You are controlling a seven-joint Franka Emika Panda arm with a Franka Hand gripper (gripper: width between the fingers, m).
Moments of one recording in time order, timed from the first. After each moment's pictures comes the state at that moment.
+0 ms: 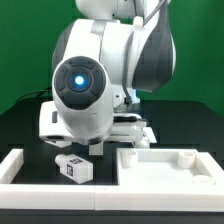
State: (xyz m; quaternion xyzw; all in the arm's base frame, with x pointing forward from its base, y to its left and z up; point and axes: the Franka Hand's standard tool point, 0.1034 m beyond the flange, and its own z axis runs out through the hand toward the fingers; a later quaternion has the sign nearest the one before) arm 0.449 -0.064 0.017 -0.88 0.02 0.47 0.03
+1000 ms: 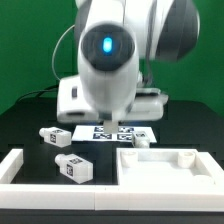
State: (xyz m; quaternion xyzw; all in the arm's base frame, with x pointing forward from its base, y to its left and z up) arm 0.474 -0.031 0.083 -0.91 0.00 0.41 0.04
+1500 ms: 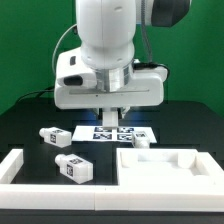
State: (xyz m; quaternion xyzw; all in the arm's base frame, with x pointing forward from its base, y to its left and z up) arm 0.493 -0.034 0.087 -0.97 0.00 0.25 0.03
